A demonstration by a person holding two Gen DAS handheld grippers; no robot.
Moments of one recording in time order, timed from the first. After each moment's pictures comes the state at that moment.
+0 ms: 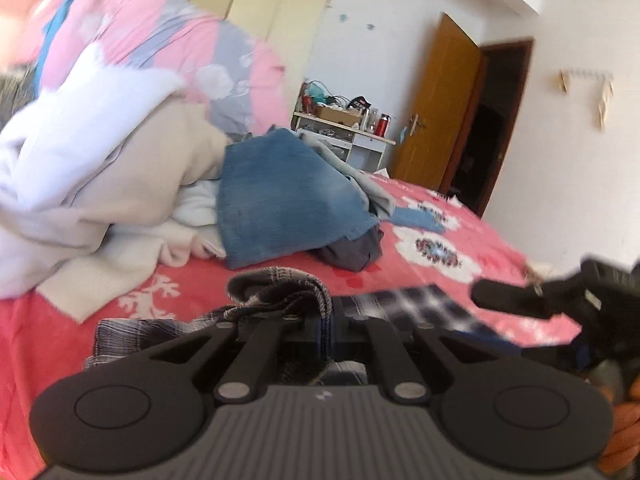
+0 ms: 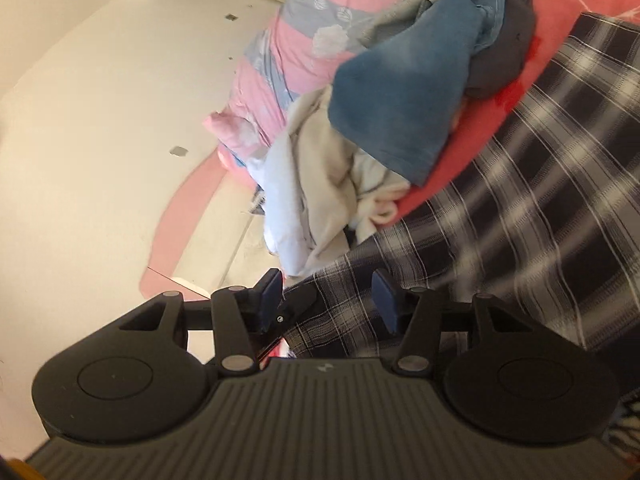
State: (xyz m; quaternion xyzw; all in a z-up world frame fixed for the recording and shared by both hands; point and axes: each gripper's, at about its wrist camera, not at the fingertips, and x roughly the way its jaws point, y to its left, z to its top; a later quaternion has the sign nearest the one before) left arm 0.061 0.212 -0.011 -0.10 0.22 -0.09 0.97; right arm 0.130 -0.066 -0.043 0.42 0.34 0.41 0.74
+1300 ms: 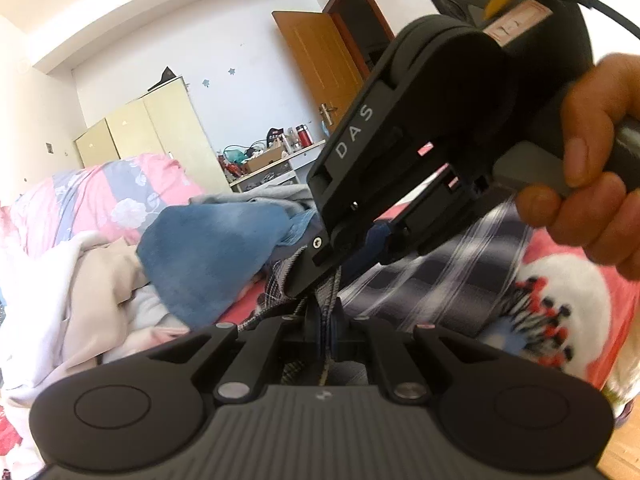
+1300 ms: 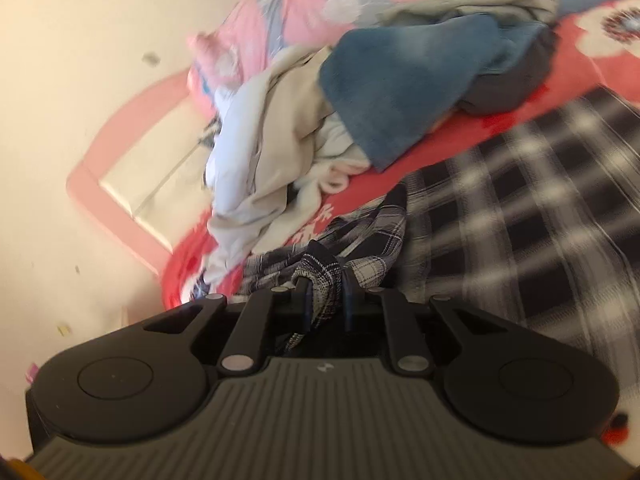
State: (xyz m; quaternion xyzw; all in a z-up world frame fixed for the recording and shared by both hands) left arm 0.014 0.075 -0.068 0.23 0.12 -0.12 0.96; right arm 0.107 -0.058 -0.035 0.25 0.34 0.39 0.82
